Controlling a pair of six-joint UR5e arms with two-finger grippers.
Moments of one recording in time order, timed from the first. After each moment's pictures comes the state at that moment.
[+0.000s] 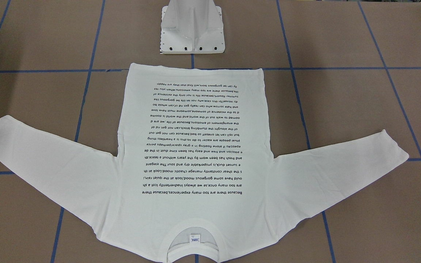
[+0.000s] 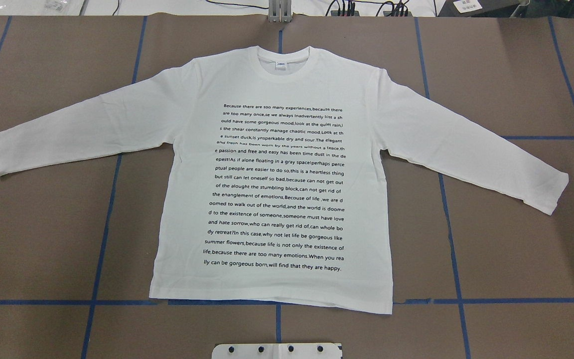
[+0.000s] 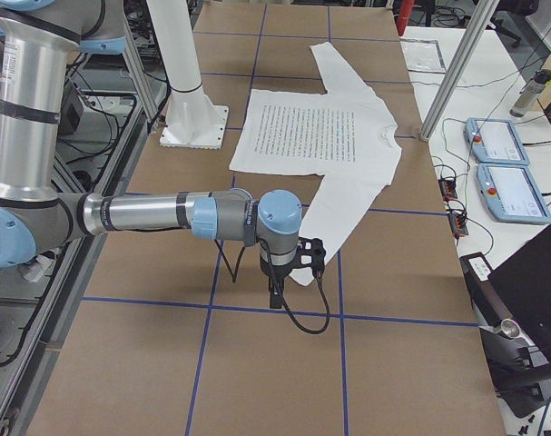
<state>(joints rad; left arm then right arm) -1.50 -1.38 -1.88 -1.55 -2.37 0.17 1.57 -1.78 1.88 -1.69 2.29 -0.06</state>
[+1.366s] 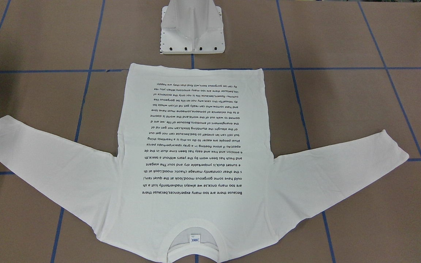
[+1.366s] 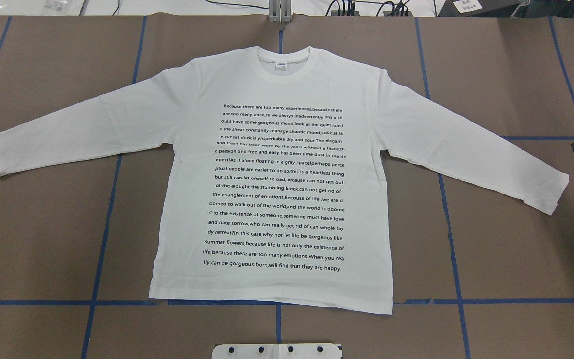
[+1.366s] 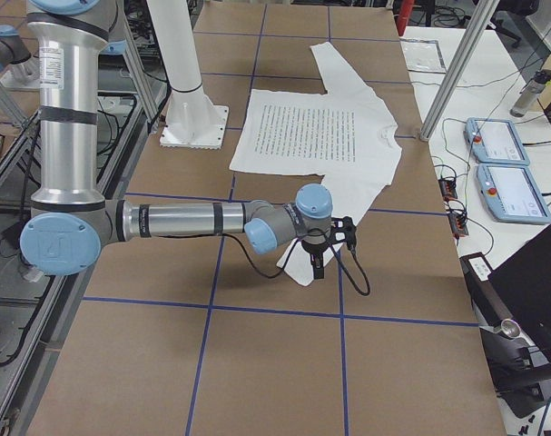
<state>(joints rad) -1.51 -1.49 -1.87 -1.63 -2.36 0.16 1.26 -1.61 1.58 -1.04 2.30 0.48</state>
